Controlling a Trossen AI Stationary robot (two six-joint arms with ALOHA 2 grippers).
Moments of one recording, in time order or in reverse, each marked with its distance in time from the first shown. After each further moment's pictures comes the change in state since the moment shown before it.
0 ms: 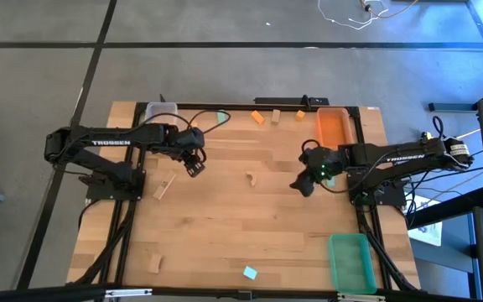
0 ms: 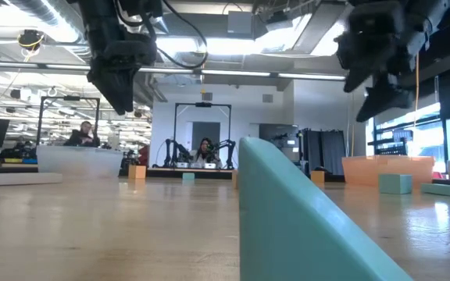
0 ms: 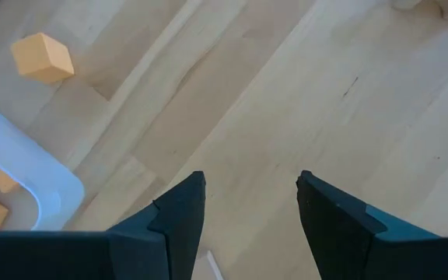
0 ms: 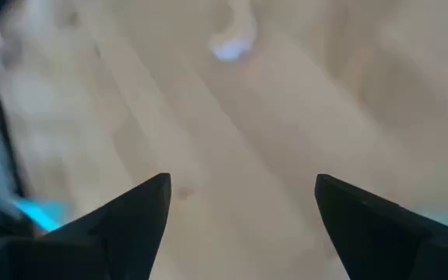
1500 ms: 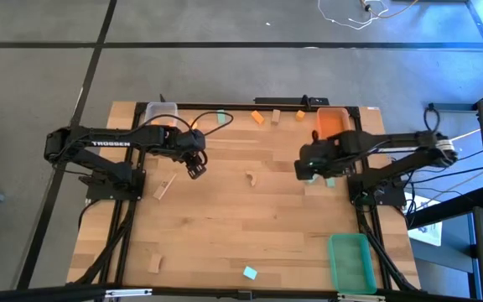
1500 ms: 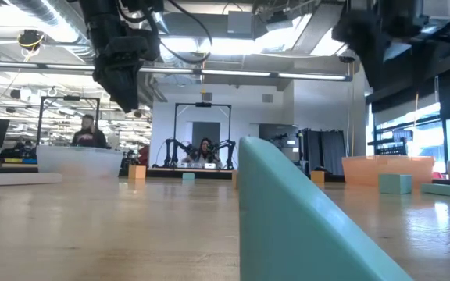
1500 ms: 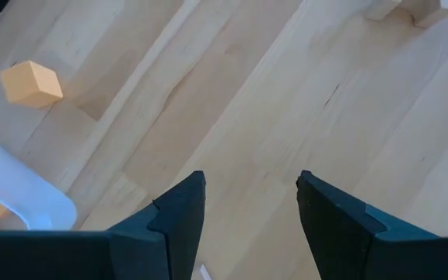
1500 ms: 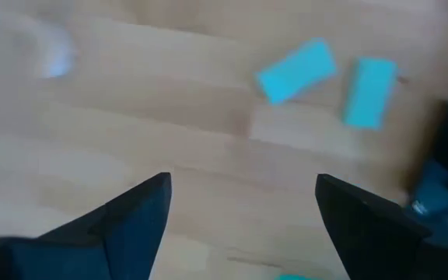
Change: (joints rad) left arm -0.025 0.001 0.000 0.045 -0.006 0.035; right arm 0.017 0.249 0.459 -0.774 0.080 0.607
